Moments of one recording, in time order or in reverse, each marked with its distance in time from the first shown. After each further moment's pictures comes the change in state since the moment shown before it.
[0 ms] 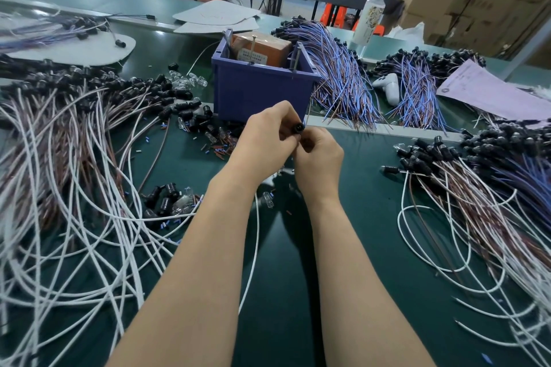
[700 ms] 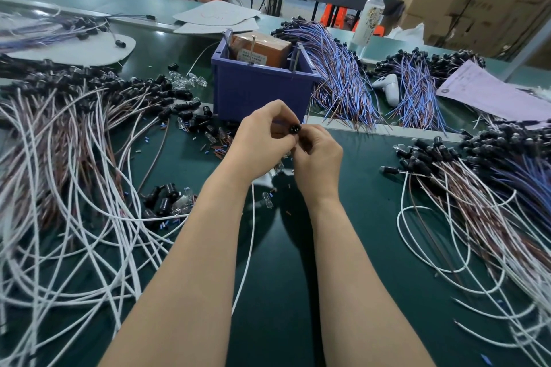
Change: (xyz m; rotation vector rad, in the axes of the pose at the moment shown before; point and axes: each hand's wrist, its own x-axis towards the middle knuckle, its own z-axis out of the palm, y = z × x) left_hand -0.002 -0.006 -0.003 -0.204 0.005 -0.059; right_hand 0.001 -0.001 -0.003 0.007 -0.036 -0.090
